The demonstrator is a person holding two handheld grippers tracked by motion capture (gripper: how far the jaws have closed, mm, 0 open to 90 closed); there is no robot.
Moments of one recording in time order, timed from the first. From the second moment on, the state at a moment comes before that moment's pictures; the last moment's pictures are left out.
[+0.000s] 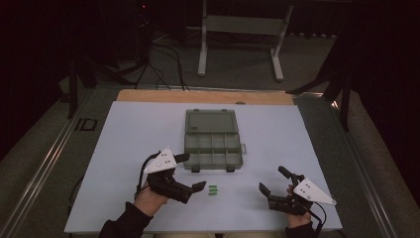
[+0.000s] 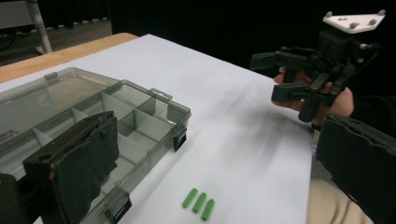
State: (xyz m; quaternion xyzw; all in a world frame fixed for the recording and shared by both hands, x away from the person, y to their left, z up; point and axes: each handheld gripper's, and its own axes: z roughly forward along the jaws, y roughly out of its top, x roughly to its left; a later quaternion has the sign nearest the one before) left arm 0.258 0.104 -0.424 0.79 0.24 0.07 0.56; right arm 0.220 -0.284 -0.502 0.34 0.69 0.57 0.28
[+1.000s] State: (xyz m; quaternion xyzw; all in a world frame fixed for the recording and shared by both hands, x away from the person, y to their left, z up) left arm 0.287 0.056 -0.483 0.86 0.22 0.03 0.46; right arm 0.221 -0.282 -0.504 0.34 0.70 0.57 0.26
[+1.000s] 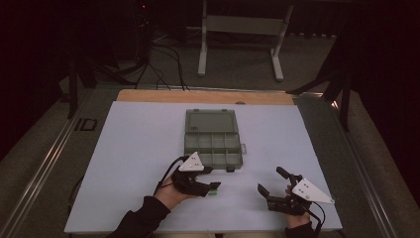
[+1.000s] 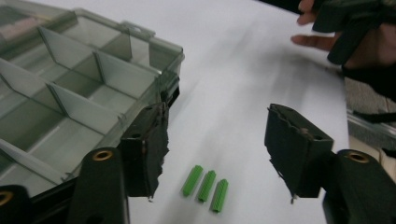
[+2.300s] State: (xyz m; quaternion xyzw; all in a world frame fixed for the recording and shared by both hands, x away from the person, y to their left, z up) left arm 0.302 0.037 -0.517 0.91 0.21 0.04 0.35; right arm 0.222 -0.282 -0.506 0.34 0.70 0.57 0.26
